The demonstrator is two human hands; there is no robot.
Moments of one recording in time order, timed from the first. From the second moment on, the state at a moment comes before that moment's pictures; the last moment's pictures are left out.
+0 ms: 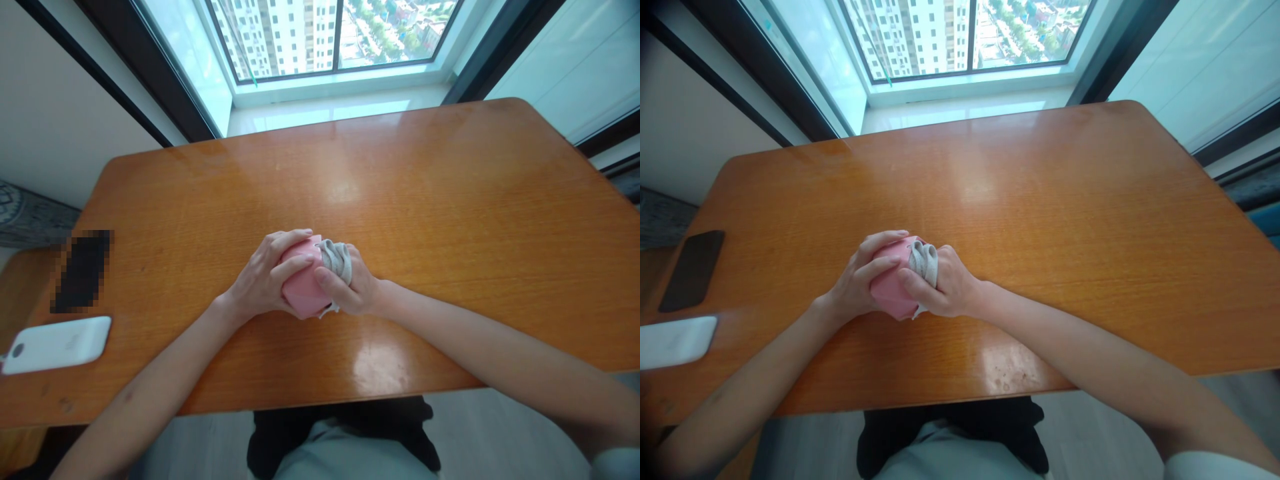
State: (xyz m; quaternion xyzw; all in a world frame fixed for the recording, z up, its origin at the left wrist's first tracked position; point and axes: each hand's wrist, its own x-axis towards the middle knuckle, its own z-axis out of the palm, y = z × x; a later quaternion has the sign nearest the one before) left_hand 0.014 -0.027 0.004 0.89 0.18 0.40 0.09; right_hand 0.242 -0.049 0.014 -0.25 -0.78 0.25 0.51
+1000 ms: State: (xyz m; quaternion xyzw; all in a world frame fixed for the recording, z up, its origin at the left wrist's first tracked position) left_hand 0.025 -0.030 -0.004 0.84 0.18 0.46 0.24; right_hand 0.240 -0.052 0.015 -0.27 -0.74 0.33 0.53
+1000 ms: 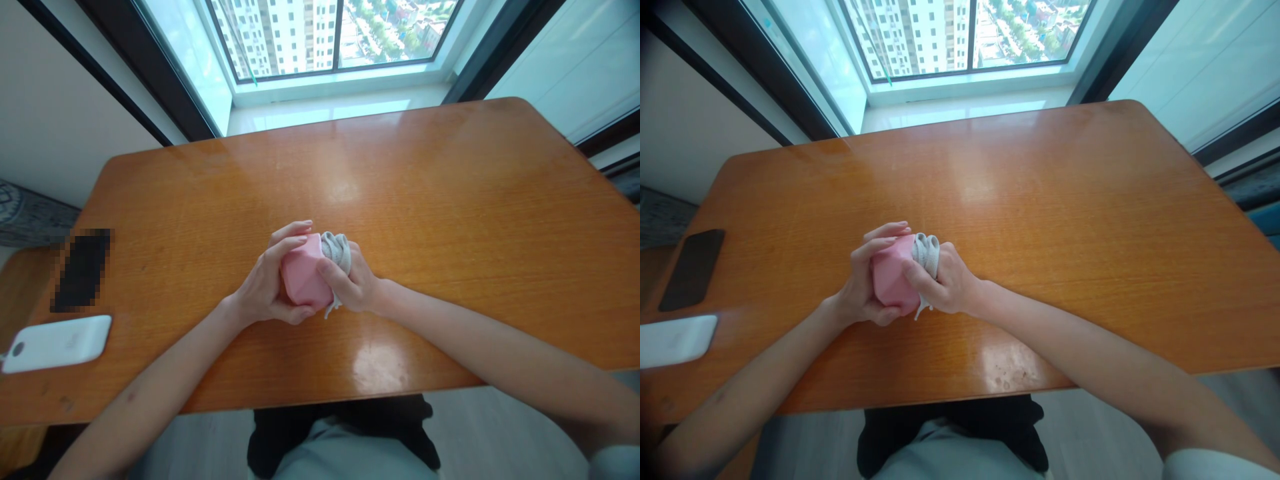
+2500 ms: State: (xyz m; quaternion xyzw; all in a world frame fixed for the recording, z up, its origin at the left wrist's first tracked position) left_hand 0.014 -0.023 0.006 0.89 0.20 0.41 -0.03; right_hand 0.242 -0.049 0.017 -0.30 -0.72 0.36 0.51
